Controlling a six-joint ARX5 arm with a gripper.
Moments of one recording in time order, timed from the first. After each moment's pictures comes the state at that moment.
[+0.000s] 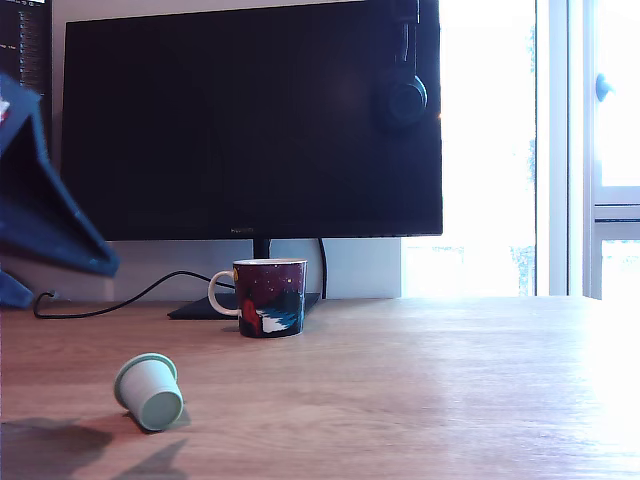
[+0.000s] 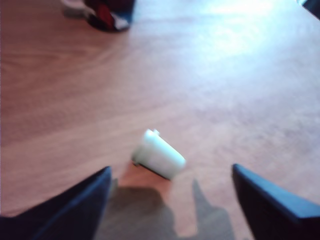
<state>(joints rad) -0.86 0.61 0.22 -0.13 -0.19 -0.44</state>
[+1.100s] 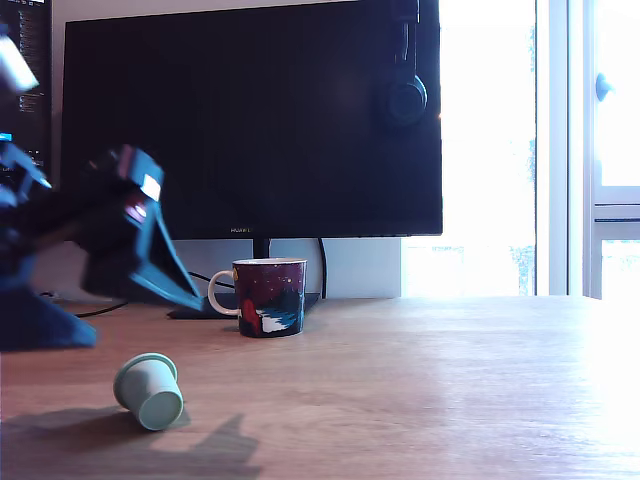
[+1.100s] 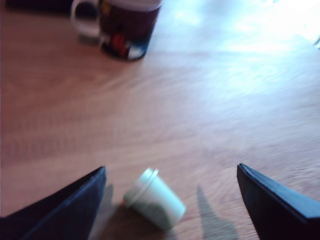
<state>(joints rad) -0.94 1.10 0.20 0.38 -0.34 -0.60</state>
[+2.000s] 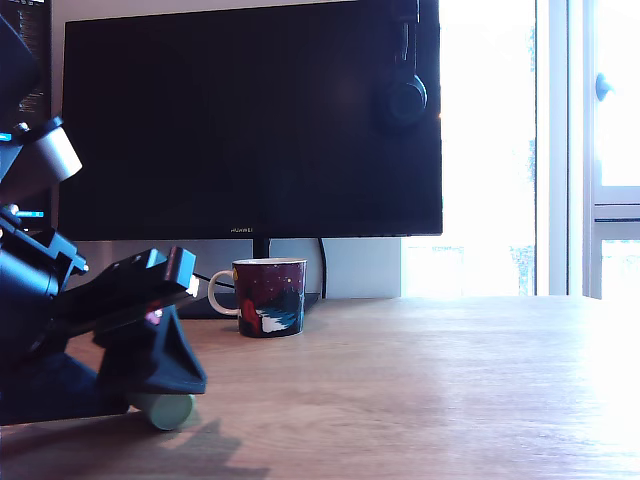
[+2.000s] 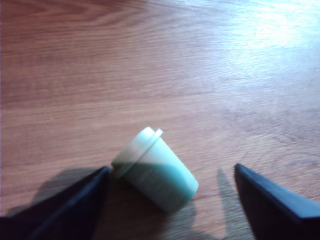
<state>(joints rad) -0.95 1.36 0.20 0.55 -0.33 -0.63</state>
